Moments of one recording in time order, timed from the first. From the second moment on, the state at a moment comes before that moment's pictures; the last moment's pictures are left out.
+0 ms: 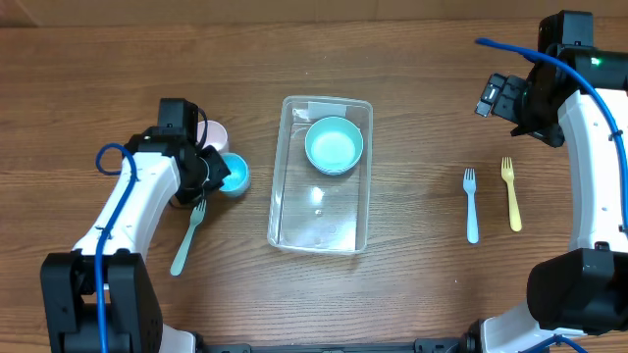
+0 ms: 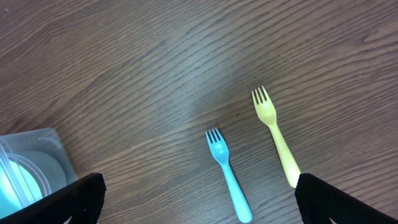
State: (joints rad) left arm -0.03 1.66 1.13 -0.83 0.11 -0.63; right arm -0.12 1.76 1.79 -1.29 0.04 0.33
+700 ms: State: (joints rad) left arm -0.37 1.61 1.68 -1.19 0.09 -0.60; right arm -0.12 1.76 1.79 -1.29 0.04 0.33
